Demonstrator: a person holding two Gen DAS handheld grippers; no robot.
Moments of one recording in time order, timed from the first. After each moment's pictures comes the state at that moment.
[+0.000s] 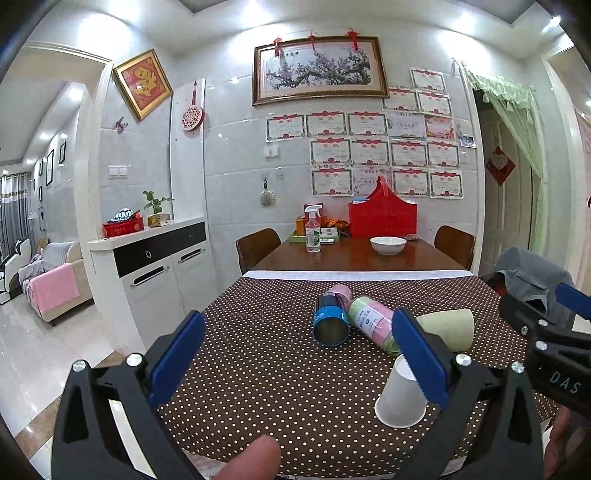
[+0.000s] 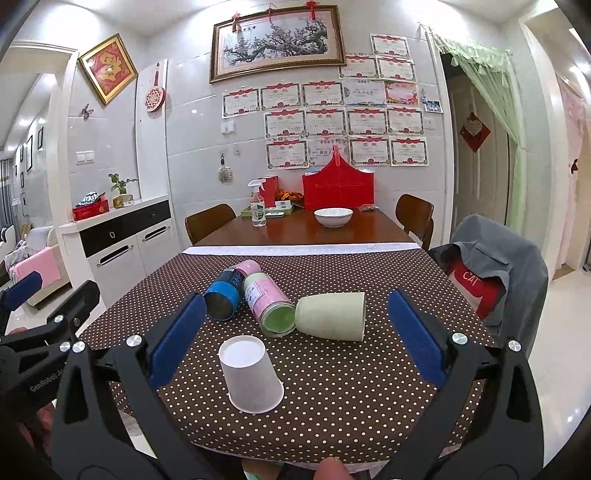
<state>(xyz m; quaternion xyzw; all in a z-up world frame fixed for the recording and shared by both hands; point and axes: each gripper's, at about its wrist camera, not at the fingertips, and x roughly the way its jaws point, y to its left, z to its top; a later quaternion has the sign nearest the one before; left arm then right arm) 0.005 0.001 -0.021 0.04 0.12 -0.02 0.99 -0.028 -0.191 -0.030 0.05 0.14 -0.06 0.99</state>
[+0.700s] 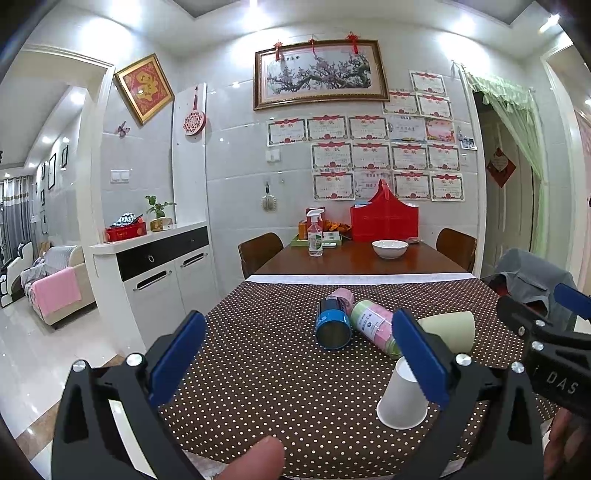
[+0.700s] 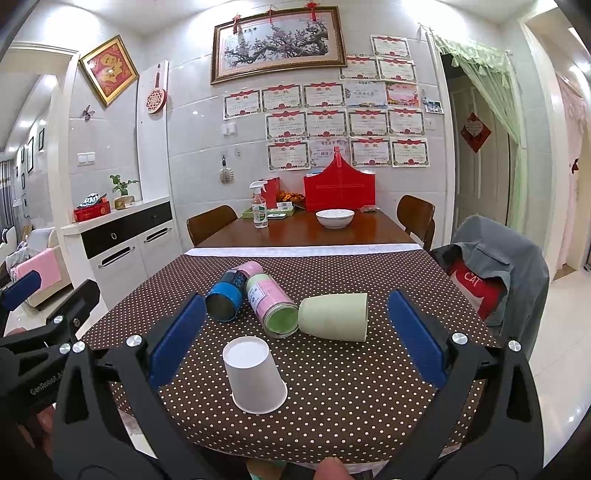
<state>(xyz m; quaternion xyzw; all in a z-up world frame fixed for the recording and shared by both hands) 0.000 0.000 -0.019 0.04 0.11 -0.02 0.99 -0.026 -0.185 -0.027 0.05 0.14 -0.06 0.99</state>
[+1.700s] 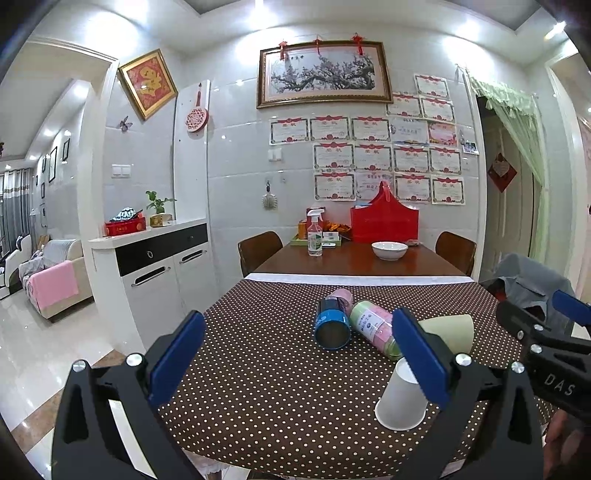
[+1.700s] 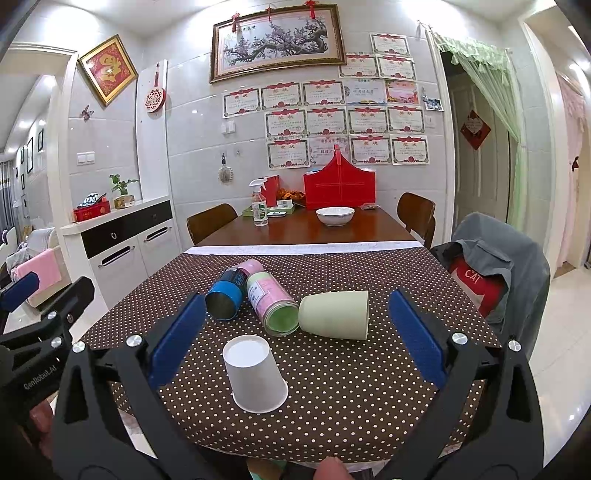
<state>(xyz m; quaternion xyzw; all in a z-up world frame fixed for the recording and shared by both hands) 0.001 0.006 -0.021 0.03 0.11 -0.02 0.99 -0.026 -0.185 -0.028 0.05 0.14 -0.06 0.99</state>
